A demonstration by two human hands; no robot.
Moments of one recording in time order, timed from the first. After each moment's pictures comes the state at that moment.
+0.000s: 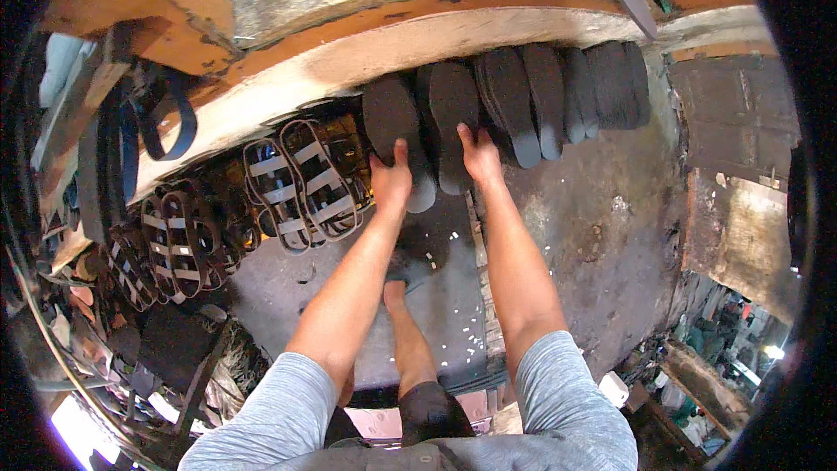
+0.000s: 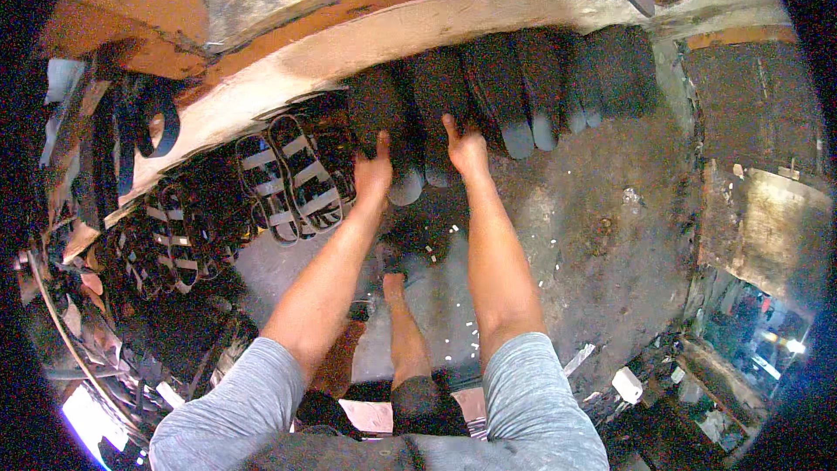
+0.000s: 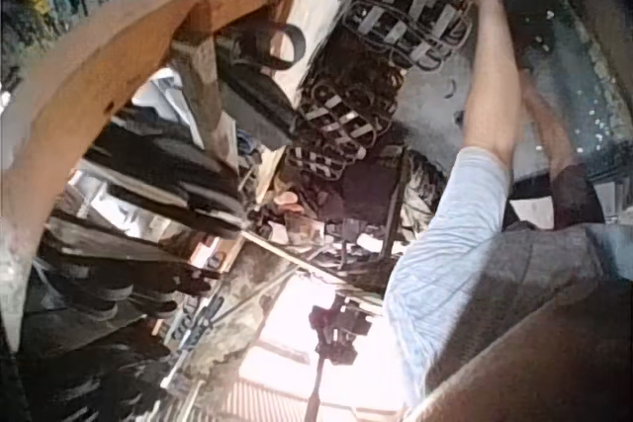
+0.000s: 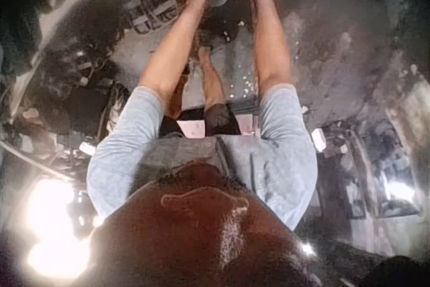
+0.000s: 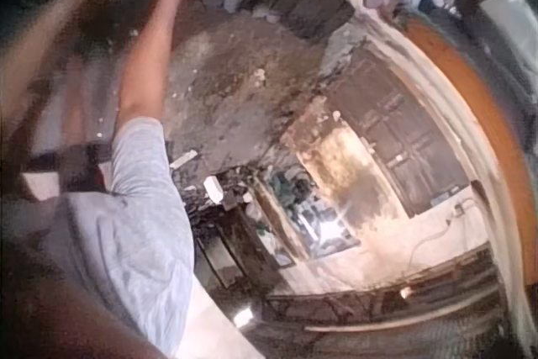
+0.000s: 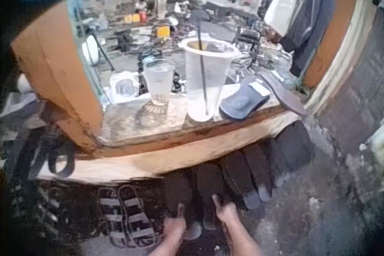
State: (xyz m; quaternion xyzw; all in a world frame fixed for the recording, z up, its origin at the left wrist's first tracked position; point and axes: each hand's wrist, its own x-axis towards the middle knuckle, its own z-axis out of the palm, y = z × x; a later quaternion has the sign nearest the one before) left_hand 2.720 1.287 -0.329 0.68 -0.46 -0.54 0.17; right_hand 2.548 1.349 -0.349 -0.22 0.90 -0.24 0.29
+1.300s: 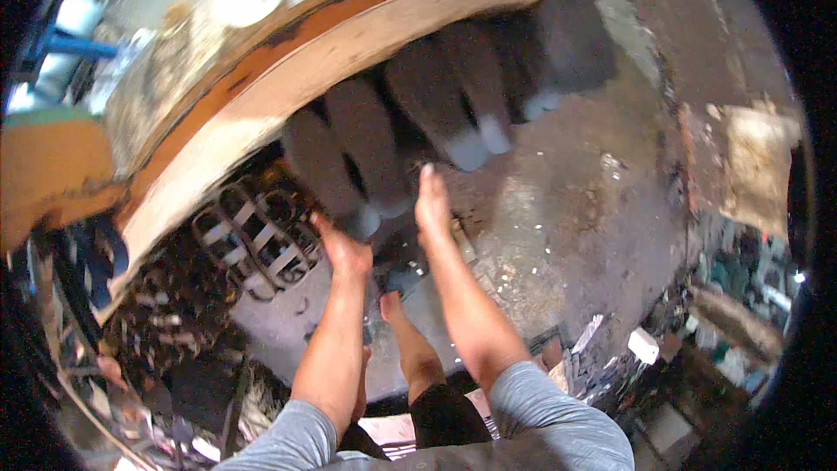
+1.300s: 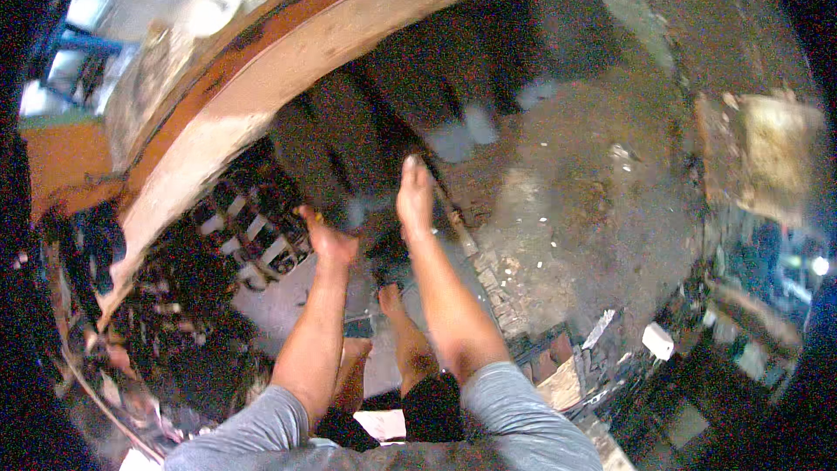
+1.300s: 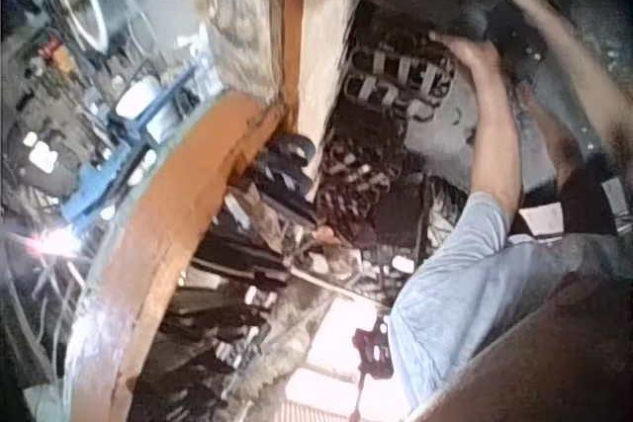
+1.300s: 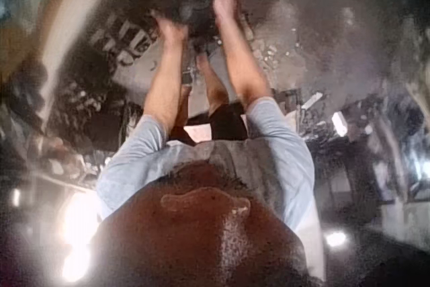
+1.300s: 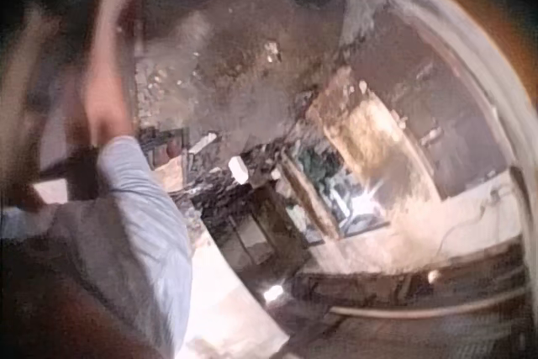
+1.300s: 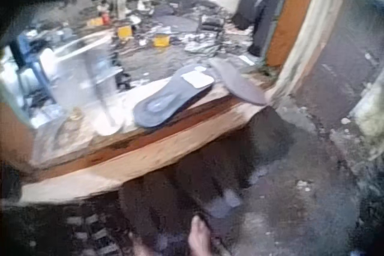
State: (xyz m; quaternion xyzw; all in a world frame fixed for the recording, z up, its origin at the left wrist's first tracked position) left_hand 2.724 1.330 -0.345 0.44 0.06 -0.84 0.32; right_hand 2.576 1.392 -0.333 0.09 0.80 -0.46 0.38
